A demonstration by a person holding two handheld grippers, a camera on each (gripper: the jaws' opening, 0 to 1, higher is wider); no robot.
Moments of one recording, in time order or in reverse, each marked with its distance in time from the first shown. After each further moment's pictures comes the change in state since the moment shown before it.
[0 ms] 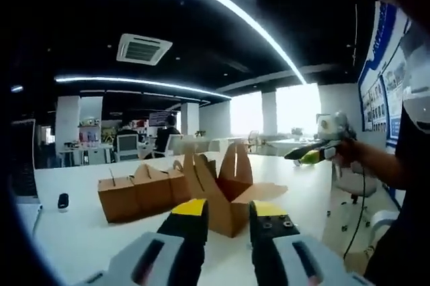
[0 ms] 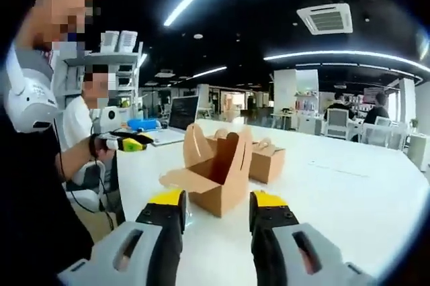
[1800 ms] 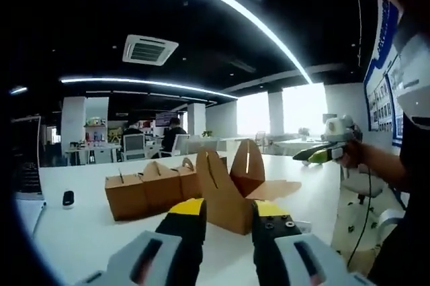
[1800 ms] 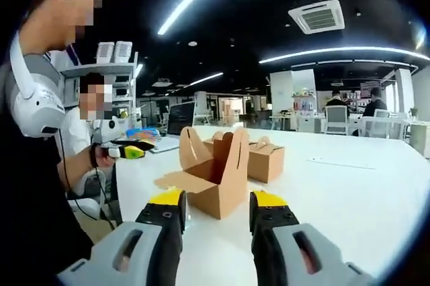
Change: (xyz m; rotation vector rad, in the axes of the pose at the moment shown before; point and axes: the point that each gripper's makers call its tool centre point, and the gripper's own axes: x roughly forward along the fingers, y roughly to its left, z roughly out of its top) left arm 0.003 0.015 -0.009 -0.020 -0.009 0.045; right arm 0.011 0.001 -0.011 0.053 -0.025 0.005
